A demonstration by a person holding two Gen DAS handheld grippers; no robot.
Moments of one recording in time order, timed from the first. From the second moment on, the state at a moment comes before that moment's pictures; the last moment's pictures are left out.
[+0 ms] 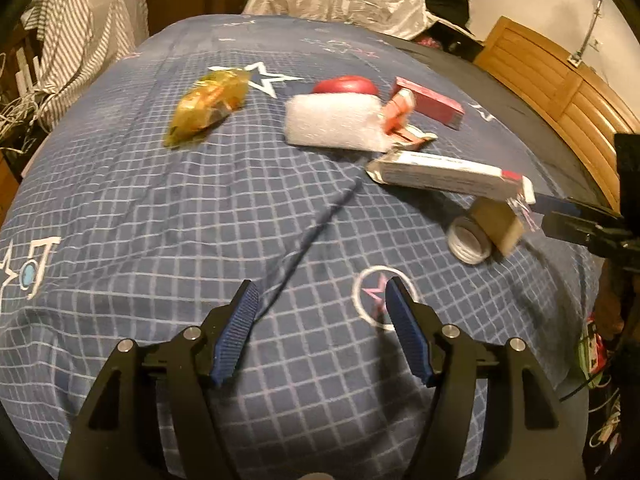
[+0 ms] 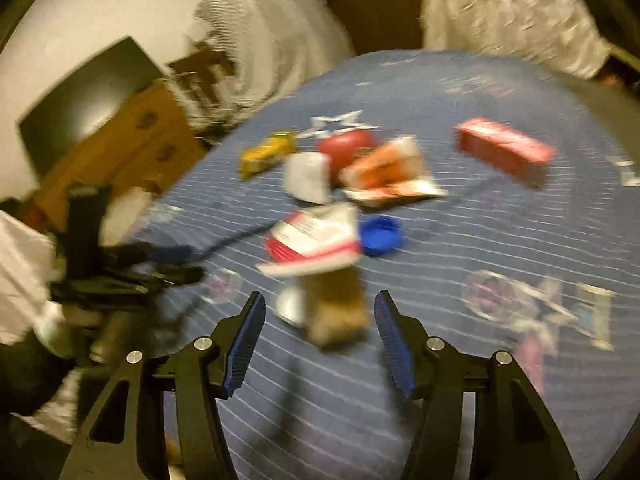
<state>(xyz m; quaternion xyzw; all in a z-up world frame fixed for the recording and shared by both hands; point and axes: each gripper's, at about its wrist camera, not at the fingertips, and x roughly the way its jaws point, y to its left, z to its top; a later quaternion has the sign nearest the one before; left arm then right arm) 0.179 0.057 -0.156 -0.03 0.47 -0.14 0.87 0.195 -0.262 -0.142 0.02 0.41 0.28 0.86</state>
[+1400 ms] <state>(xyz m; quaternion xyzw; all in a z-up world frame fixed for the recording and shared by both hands) 0.204 -0.015 -0.167 0.02 0.46 -0.15 0.87 0.169 -0.279 -0.171 0.02 0.42 0.18 0.89</state>
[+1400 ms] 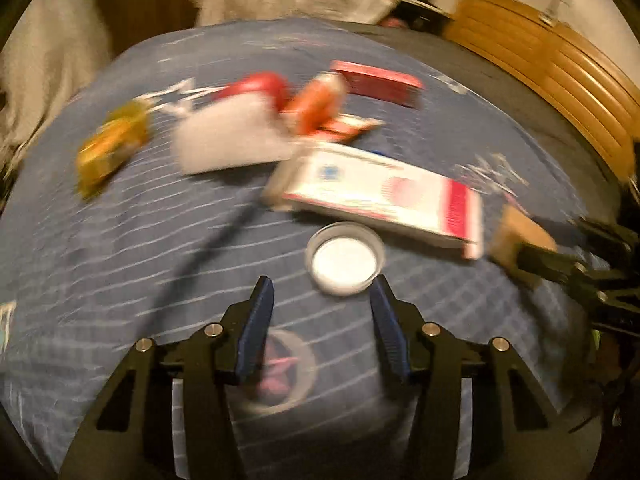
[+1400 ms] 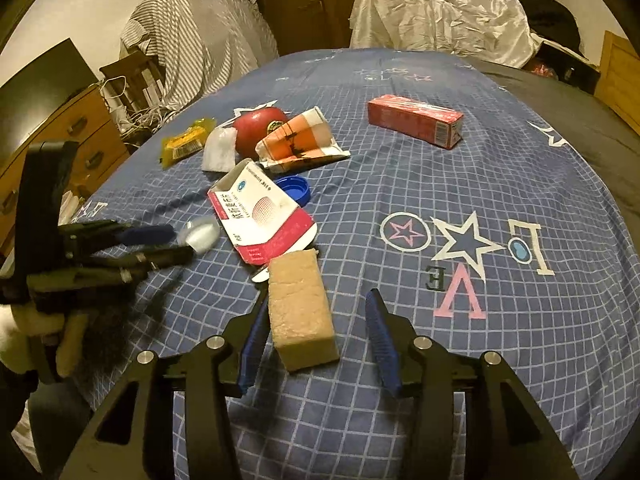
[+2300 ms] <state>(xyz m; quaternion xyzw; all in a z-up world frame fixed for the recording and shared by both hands) 0.205 -0.037 -0.171 0.08 0.44 -0.16 0.88 0.167 -0.258 -0.181 -0.02 0.40 0.15 0.91</state>
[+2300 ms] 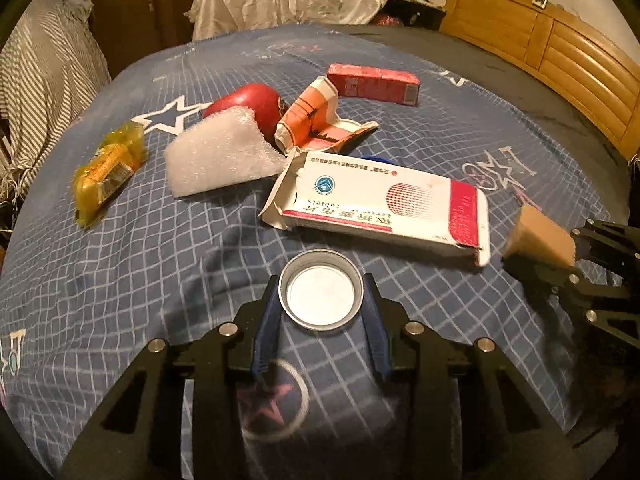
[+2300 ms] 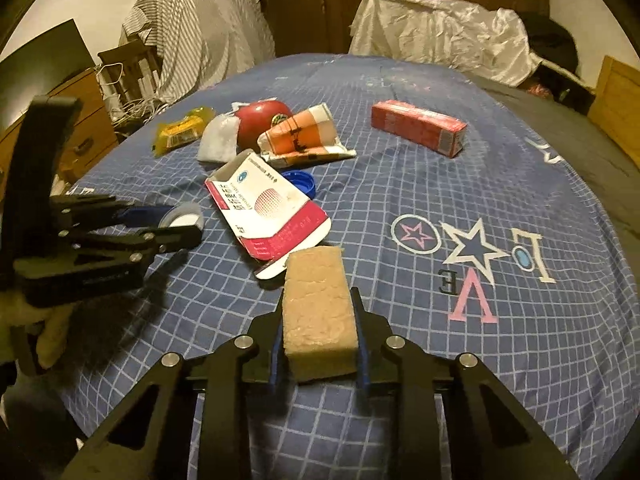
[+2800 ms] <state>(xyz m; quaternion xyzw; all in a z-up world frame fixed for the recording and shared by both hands) 0.115 -0.007 -0.068 0.02 0.28 -0.09 0.96 0.088 -0.221 -0.074 -0.01 0.21 0.09 0.97</state>
